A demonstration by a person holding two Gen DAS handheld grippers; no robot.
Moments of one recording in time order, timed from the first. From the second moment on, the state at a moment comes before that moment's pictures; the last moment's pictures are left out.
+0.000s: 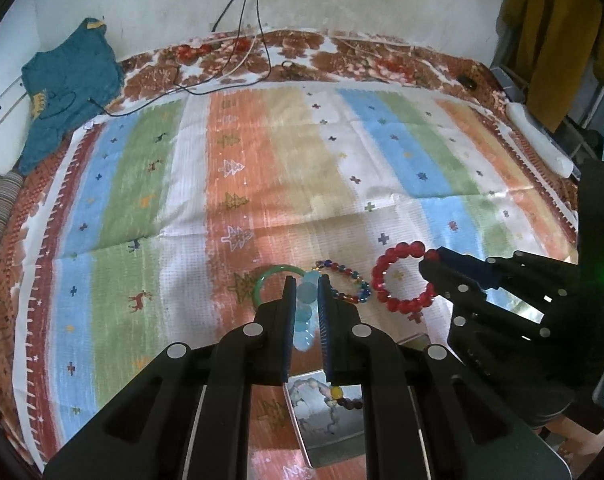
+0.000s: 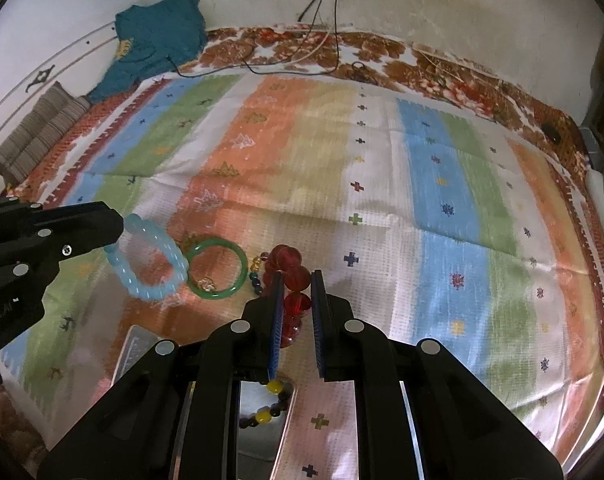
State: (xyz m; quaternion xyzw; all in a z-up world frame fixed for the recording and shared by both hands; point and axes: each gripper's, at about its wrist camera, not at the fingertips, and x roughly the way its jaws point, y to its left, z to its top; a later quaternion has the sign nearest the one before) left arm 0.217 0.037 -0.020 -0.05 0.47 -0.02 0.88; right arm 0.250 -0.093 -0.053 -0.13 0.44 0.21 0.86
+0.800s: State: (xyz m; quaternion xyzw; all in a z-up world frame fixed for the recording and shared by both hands) left arm 0.165 0.021 0.006 -0.05 0.43 -0.04 0.90; right arm 0.197 -0.089 -0.027 -0.14 0.41 0.23 0.87
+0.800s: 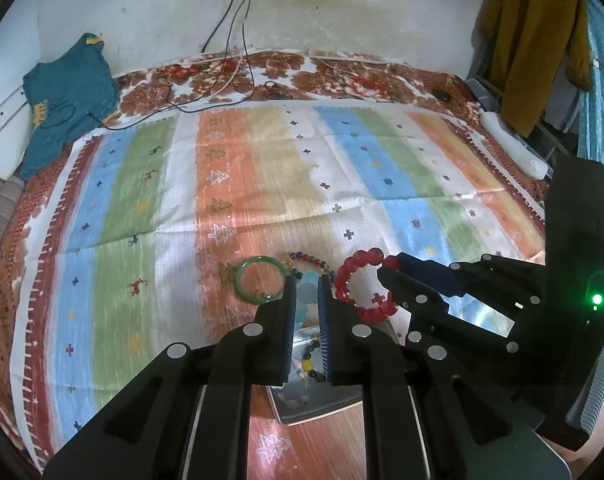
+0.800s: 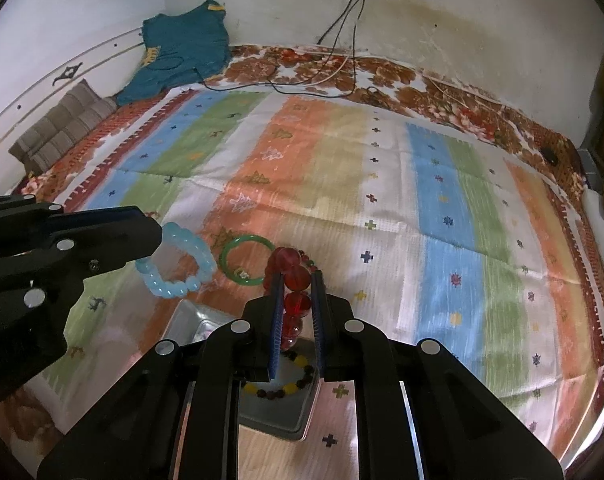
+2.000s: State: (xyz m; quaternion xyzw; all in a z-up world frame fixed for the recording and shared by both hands) left arm 0.127 0.028 0.001 -0.07 0.44 -0.02 0.90; right arm 0.167 -0.121 -0.037 -0.11 0.44 0.21 0.87
